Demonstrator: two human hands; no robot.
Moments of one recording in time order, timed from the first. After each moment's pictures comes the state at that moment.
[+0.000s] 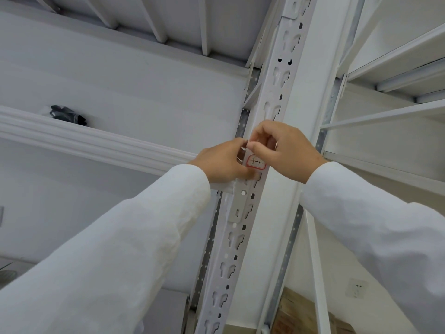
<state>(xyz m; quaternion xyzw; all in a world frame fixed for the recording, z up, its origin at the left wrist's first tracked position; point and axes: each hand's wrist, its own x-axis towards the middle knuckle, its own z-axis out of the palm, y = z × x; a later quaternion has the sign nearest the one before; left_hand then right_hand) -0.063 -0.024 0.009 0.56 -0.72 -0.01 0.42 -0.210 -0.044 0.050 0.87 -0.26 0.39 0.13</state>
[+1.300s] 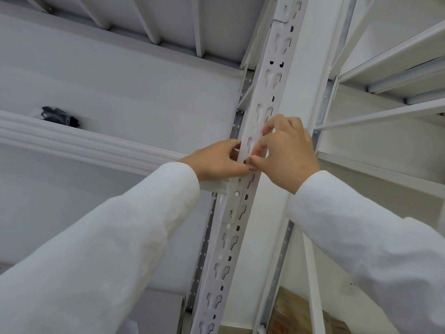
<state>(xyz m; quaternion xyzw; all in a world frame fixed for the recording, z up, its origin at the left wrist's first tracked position) -0.060 -0.025 0.013 0.53 -0.73 -0.09 0.41 -0.209 -0.021 0.042 0.79 -0.41 0.35 0.29</state>
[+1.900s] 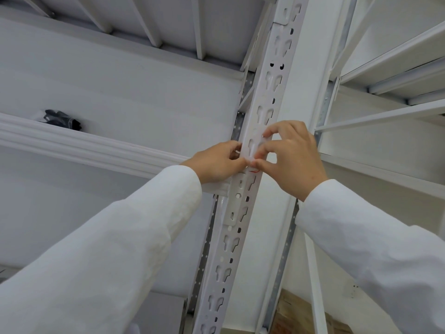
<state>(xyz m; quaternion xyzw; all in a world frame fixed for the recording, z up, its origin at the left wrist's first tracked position) -0.059 -0.035 0.011 0.52 -0.73 -0.10 0.44 -0.225 -0.040 0.035 0.80 -0.32 0.39 0.33</state>
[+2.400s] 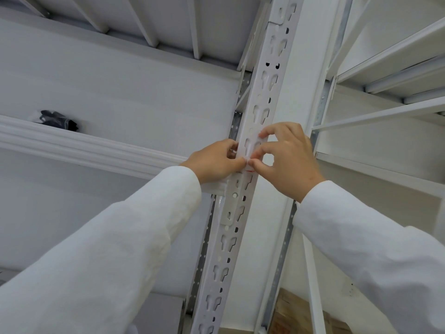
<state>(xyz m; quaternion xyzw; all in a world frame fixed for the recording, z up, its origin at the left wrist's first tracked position) -0.062 -0.037 0.012 0.55 -0.70 -0.08 0.45 -0.227 -0.042 0.031 0.80 -0.32 0.40 0.31</state>
